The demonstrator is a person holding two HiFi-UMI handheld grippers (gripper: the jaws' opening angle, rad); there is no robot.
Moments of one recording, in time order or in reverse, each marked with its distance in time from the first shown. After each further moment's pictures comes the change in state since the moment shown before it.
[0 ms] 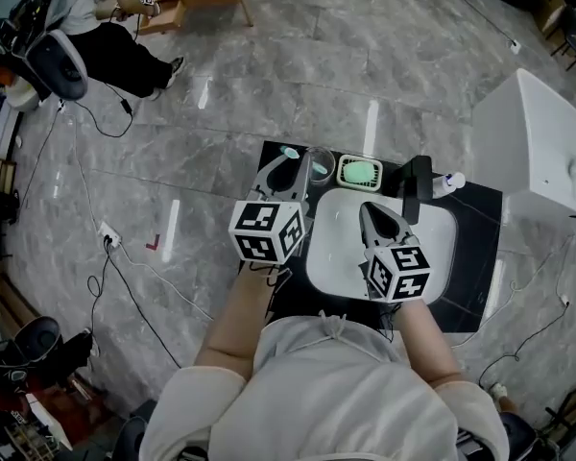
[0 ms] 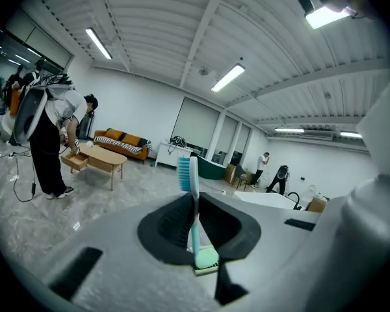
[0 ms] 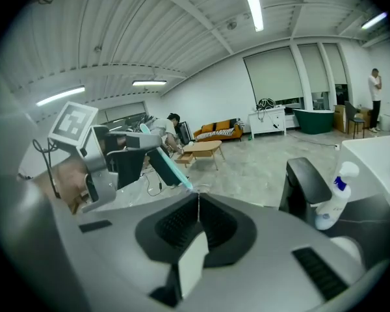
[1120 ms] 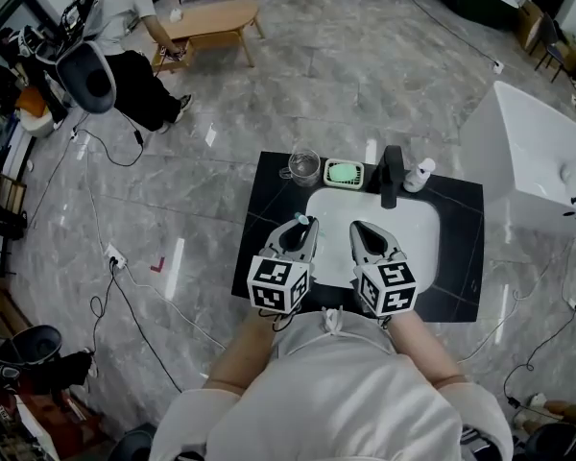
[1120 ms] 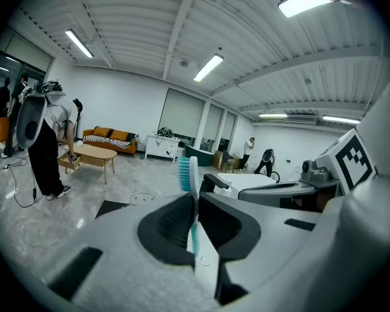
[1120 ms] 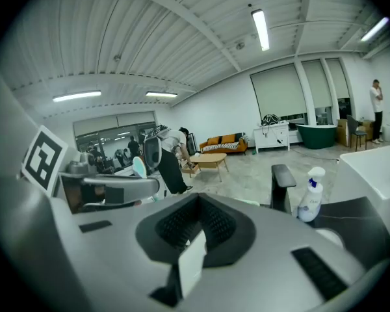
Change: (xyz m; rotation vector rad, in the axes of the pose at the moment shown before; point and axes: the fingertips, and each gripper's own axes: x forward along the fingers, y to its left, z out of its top) left arm -0.111 -0.107 -0.090 0.103 0.092 -0.073; right arm -0.094 0.033 -0.024 -0.076 -0.121 0.028
